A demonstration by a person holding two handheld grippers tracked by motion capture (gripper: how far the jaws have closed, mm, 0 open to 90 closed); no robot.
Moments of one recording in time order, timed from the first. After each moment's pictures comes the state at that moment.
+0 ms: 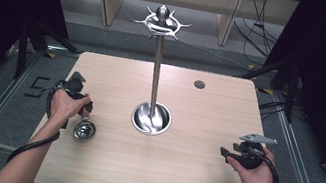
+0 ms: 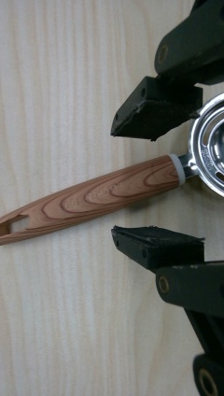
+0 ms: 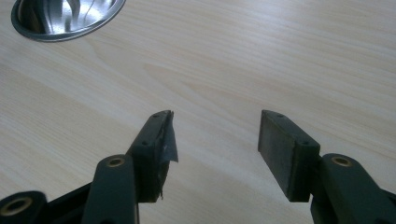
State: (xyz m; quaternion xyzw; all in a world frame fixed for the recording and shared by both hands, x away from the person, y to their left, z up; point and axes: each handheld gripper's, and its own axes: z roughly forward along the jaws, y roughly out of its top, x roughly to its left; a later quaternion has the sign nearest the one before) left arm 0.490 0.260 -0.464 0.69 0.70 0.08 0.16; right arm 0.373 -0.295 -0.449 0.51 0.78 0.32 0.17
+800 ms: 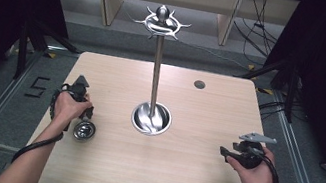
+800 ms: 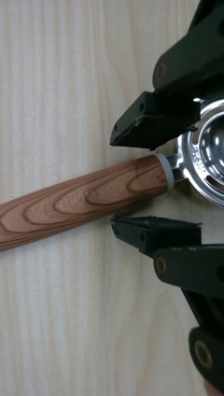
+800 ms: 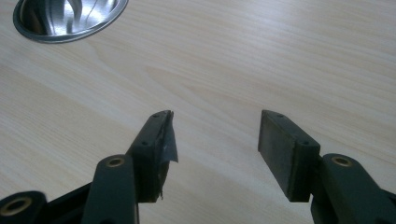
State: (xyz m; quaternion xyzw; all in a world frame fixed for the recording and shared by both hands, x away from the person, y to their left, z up) left arm 0.494 0.254 -0.479 0.70 0.70 0.05 0.11; right arm 0.374 -0.296 -0.447 0.49 0.79 0.32 0.18
